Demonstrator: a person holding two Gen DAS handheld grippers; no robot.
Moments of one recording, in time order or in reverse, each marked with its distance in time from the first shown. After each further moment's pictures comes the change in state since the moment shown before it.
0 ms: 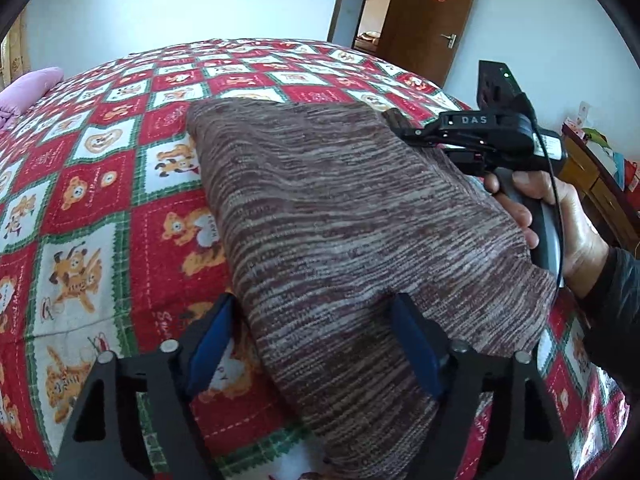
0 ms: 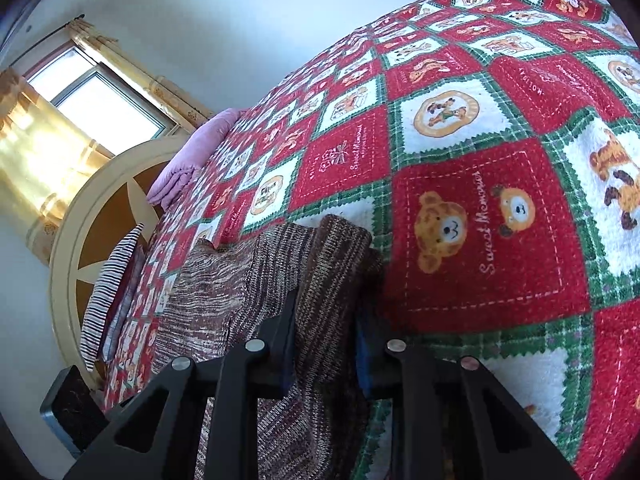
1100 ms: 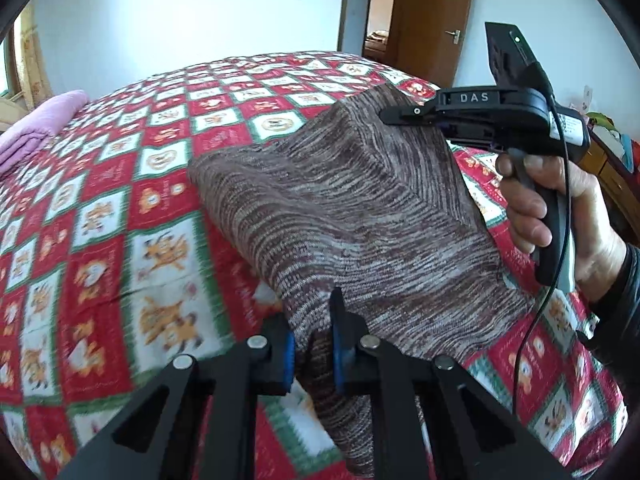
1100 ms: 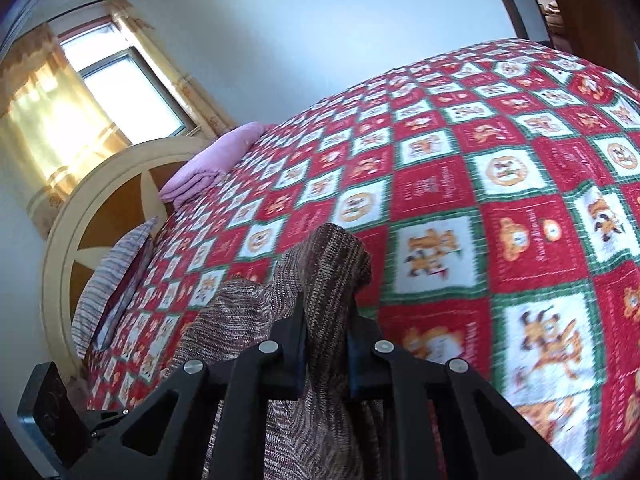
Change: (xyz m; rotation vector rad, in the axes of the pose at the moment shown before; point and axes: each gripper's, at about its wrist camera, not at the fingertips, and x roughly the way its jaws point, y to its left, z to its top) left arm -0.087 0.000 -0.021 0.039 -0.015 0.111; right arm -0.044 0.127 -0.040 -0.155 -0.103 -0.043
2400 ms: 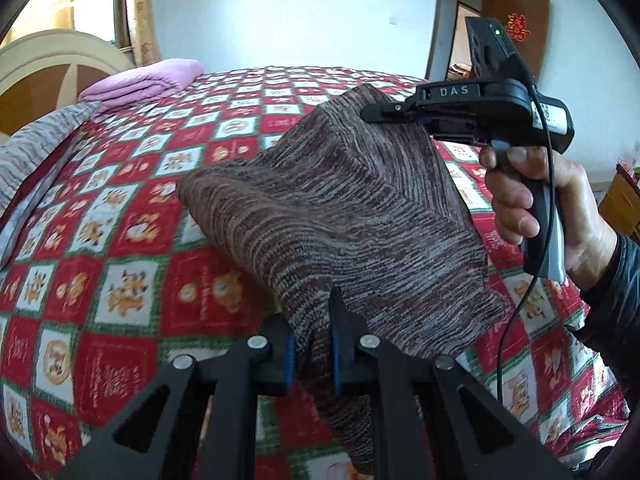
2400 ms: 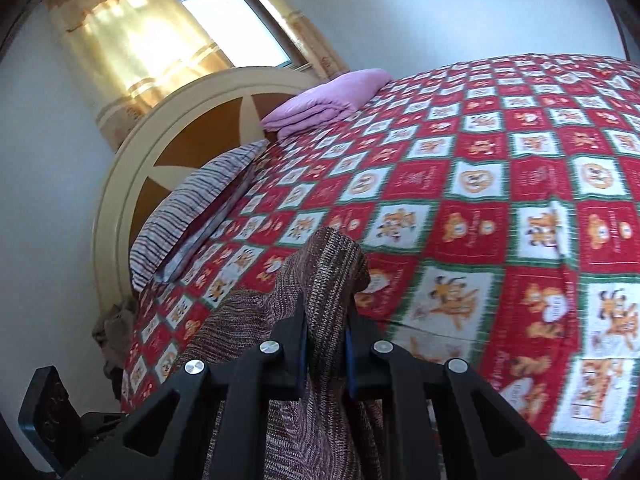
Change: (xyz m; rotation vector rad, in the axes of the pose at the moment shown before) left arm -0.129 0.111 -0.120 -0.210 -0.068 0.213; right arm 0.086 0.225 -0.068 -0.202 0.147 0.262
